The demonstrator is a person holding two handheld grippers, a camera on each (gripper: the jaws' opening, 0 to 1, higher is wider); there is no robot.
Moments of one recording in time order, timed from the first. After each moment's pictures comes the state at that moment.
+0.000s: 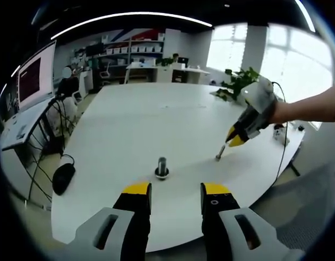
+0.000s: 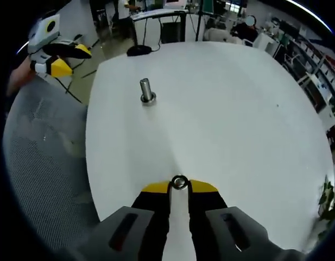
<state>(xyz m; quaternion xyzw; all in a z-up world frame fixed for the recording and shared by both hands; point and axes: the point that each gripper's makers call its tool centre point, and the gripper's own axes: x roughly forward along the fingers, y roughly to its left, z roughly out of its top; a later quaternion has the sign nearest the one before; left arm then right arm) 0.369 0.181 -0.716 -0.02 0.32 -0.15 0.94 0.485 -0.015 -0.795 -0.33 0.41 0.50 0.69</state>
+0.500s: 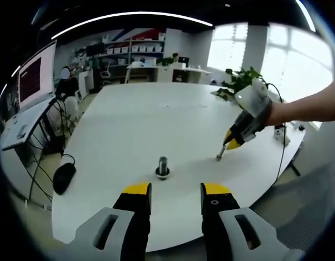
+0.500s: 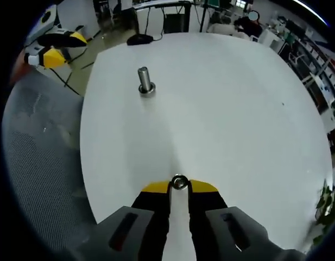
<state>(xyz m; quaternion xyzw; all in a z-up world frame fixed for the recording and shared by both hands) 0.368 0.182 -0.716 -0.02 0.32 -0.15 0.94 0.489 -0.013 -0.812 -0.35 0.43 0.49 0.67</state>
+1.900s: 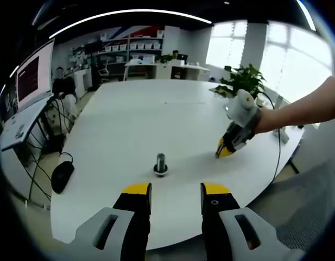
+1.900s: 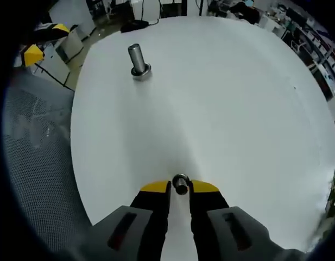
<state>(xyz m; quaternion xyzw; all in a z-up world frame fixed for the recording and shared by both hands) 0.366 0.178 -0.721 -0.02 0.33 -0.16 0.93 0.485 -0.014 -0.851 -0.32 0.48 0.47 0.67</state>
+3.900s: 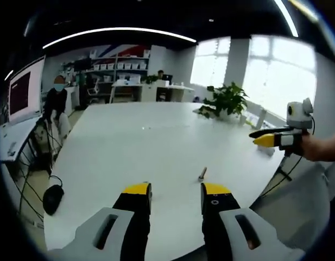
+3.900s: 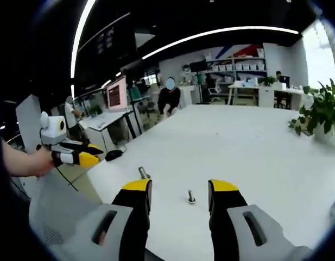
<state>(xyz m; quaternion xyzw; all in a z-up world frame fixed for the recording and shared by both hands) 0.377 0.150 -0.674 -0.03 0.24 -0.22 0.95 0.411 -0.077 -0.657 0.01 0.21 0.31 0.93</state>
